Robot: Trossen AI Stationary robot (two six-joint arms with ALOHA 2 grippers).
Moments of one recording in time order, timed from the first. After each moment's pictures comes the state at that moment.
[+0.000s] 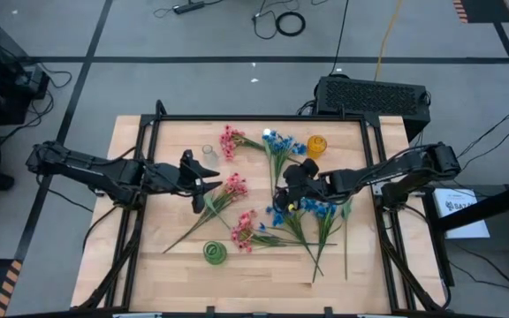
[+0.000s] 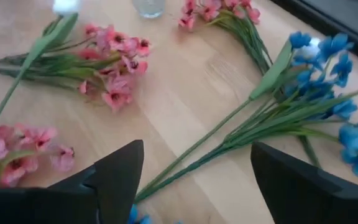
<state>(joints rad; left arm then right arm) -0.18 0.99 0.79 -0.27 -0.40 -0.28 0.09 1.50 0.86 -0.19 0.52 0.60</state>
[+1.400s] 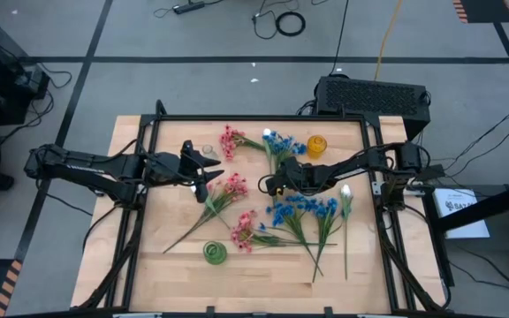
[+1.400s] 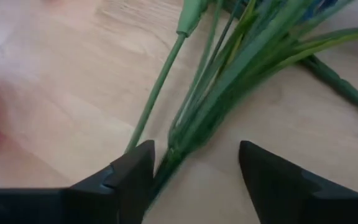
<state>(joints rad) -0.07 0.99 0.80 -0.22 -0.37 -0.20 -0.09 1.82 0.86 -0.06 0.44 0.97</state>
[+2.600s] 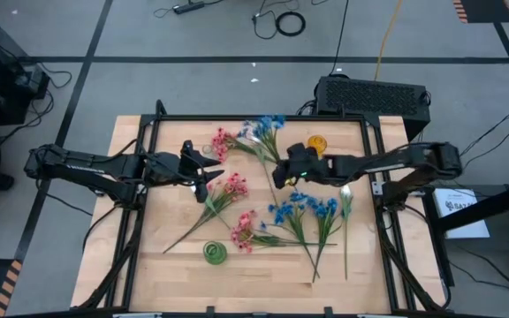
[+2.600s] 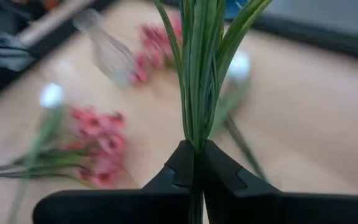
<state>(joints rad) -0.07 0.99 0.80 -0.21 -0.36 -0.20 -0.08 1.43 0.86 -0.07 0.44 0.67</state>
